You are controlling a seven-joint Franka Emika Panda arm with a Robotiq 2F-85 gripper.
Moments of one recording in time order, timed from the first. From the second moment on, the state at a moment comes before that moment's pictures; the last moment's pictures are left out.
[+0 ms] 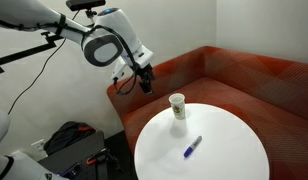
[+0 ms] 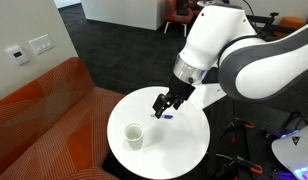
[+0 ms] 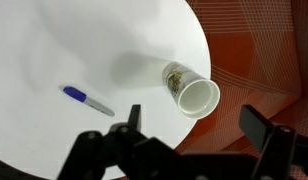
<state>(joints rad) 0.02 -0.04 0.16 -2.43 0.24 2.66 0.54</state>
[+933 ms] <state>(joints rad) 0.12 0.29 0.08 -2.20 0.05 2.66 0.75</state>
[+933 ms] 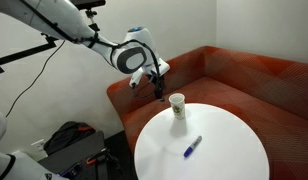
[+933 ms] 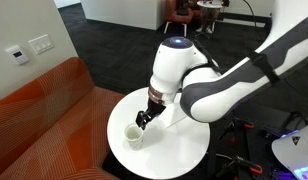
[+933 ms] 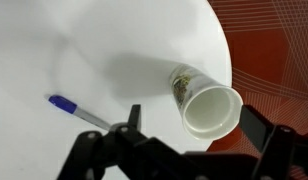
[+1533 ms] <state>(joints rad) 0.19 0.42 0.01 -2.11 0.05 2.66 0.75</state>
